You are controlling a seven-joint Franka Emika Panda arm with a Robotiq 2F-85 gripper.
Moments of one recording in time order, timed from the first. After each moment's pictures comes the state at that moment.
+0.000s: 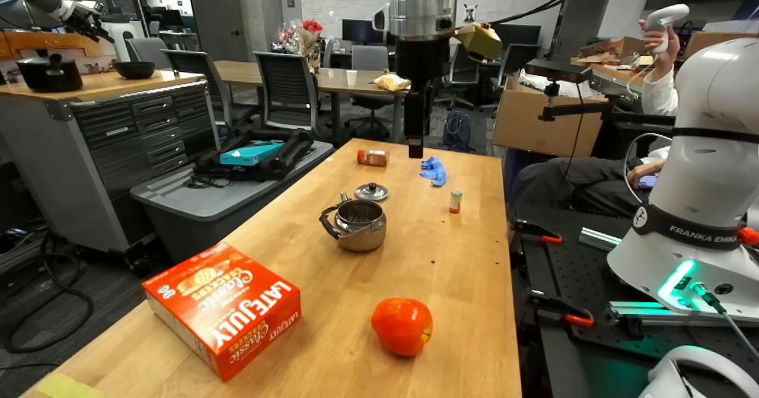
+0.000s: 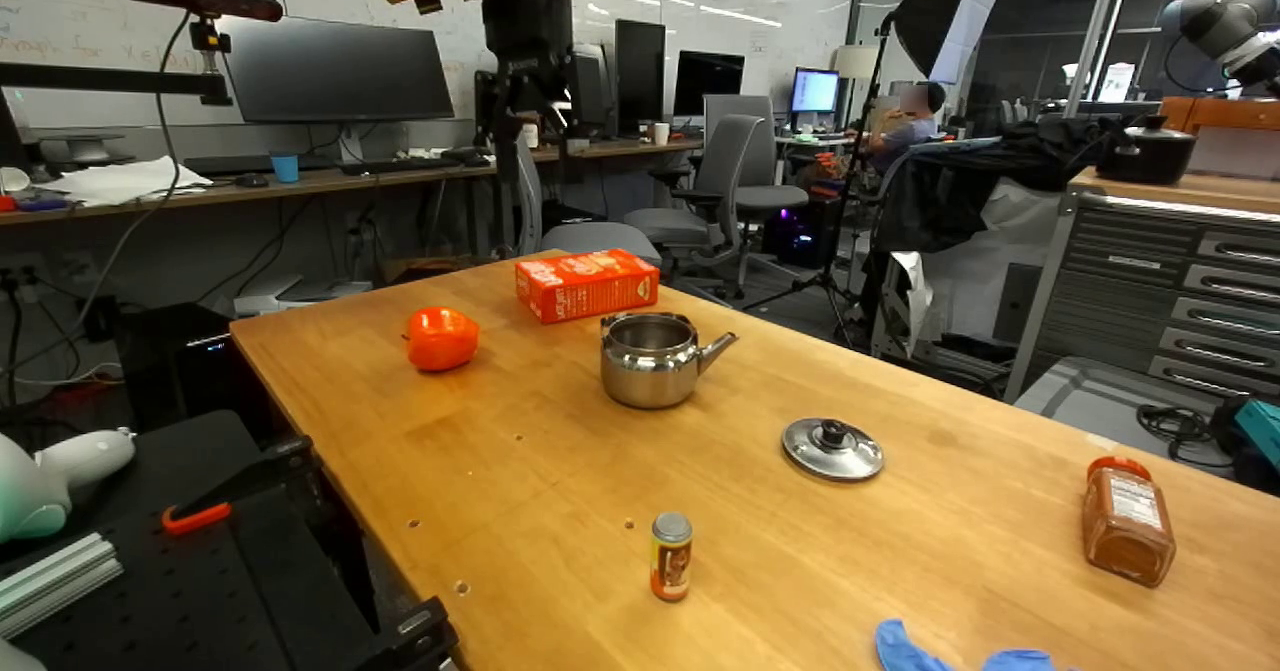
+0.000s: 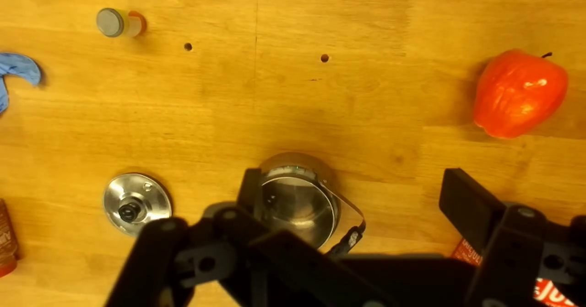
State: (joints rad) arm 0.04 -0.19 0.19 -2.42 -0.09 2.17 0.19
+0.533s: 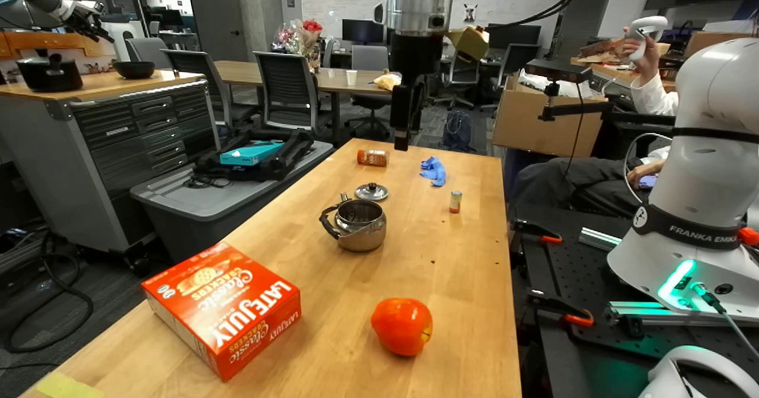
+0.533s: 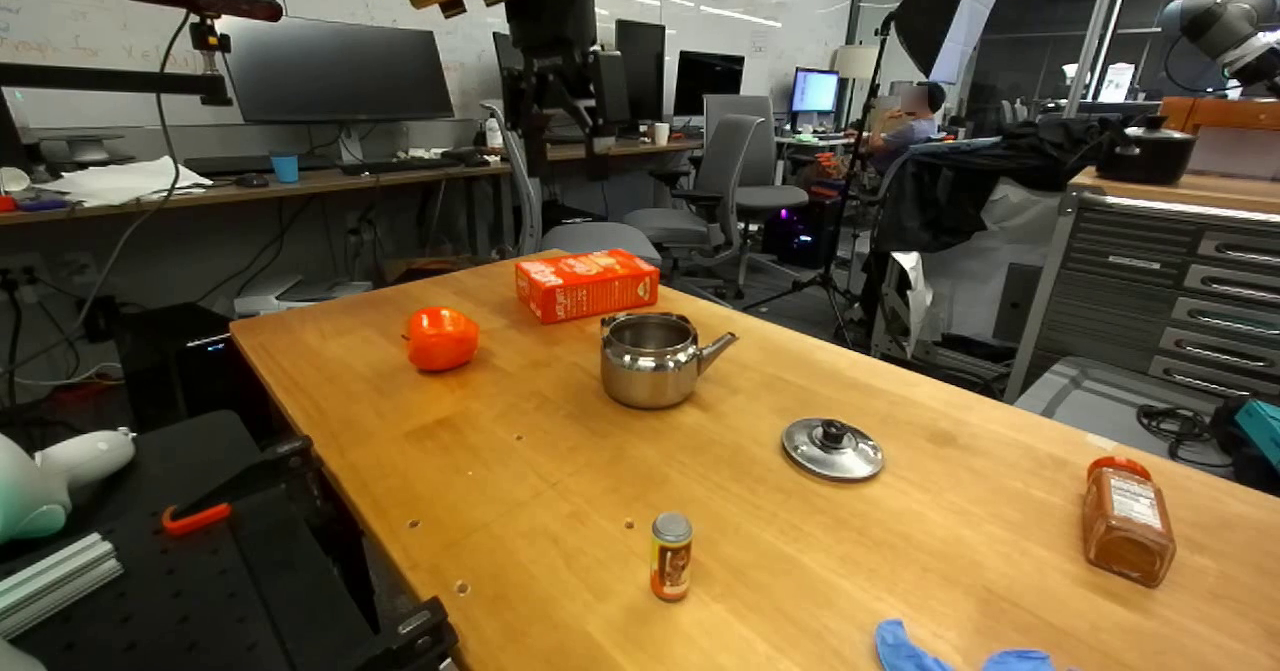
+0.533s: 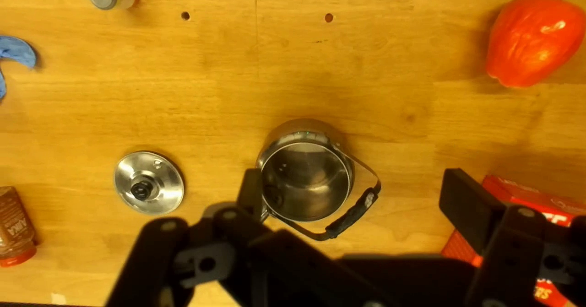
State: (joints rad) arm 0.04 -0.18 0.15 -2.42 -0.10 2.26 0.22
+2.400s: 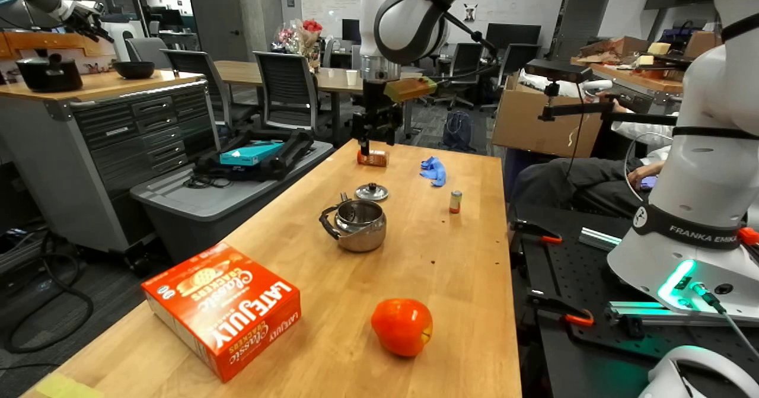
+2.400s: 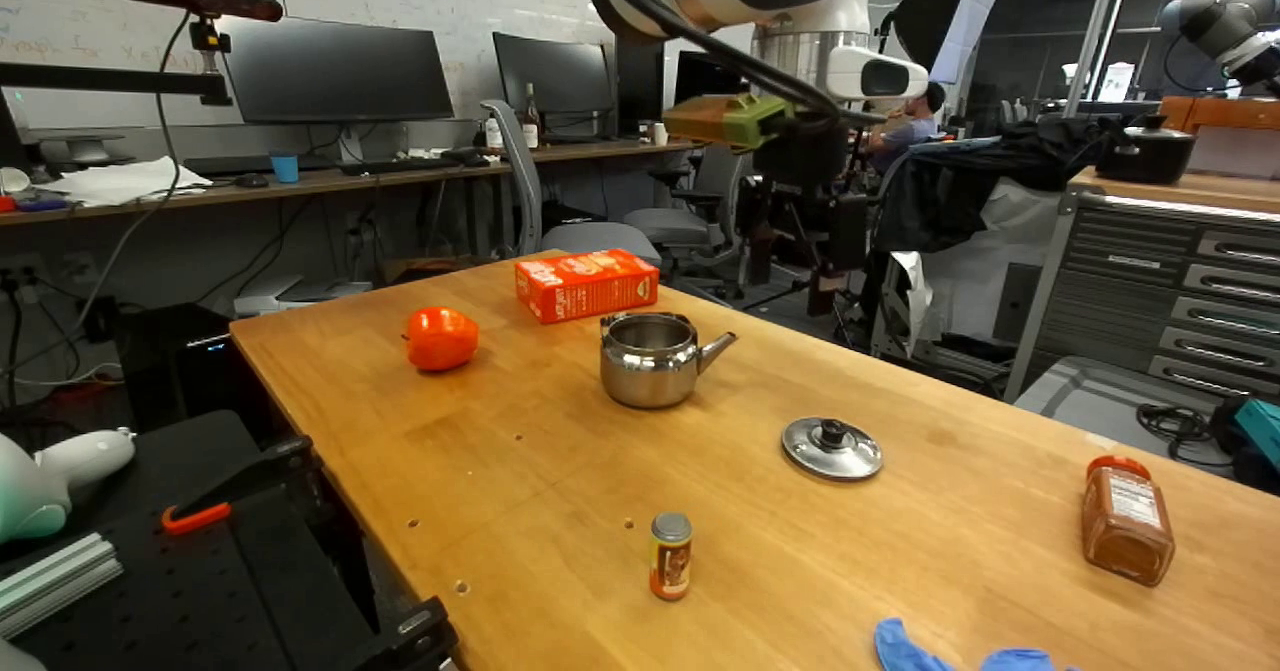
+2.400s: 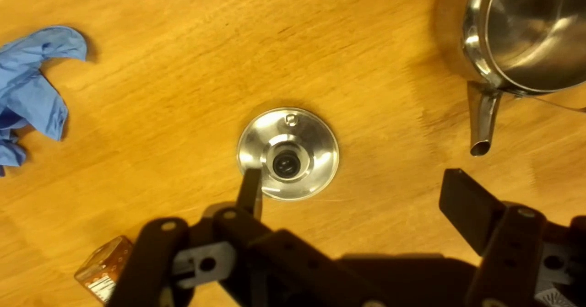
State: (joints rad) arm -0.08 0.29 -0.10 -2.10 -0.04 2.42 0.26
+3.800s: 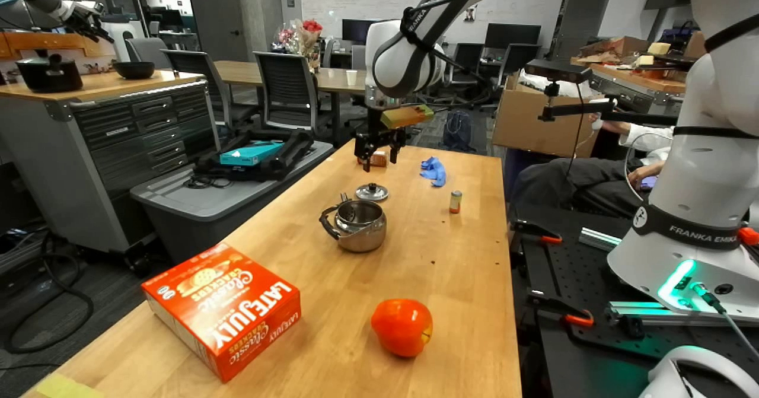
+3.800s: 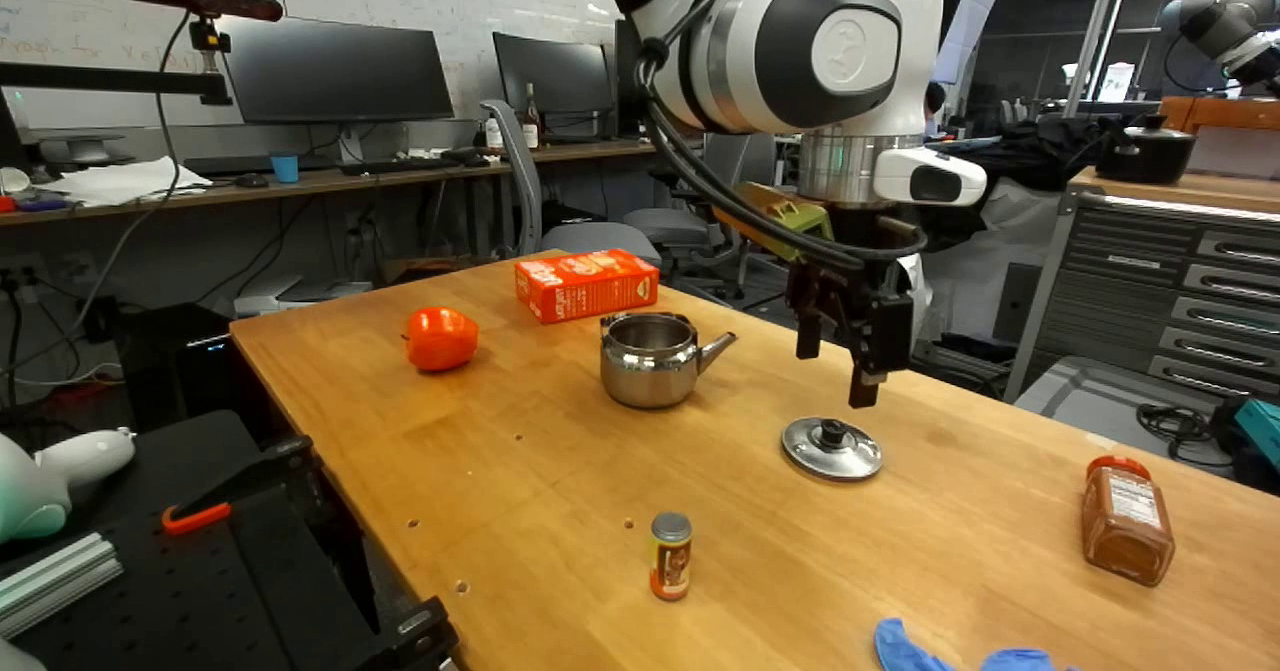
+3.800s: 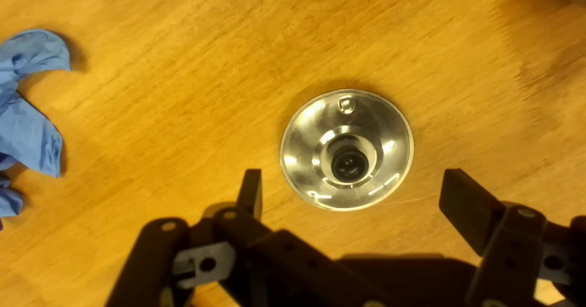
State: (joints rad) arm -0.12 0.46 -0.14 -2.05 0.02 2.55 0.30
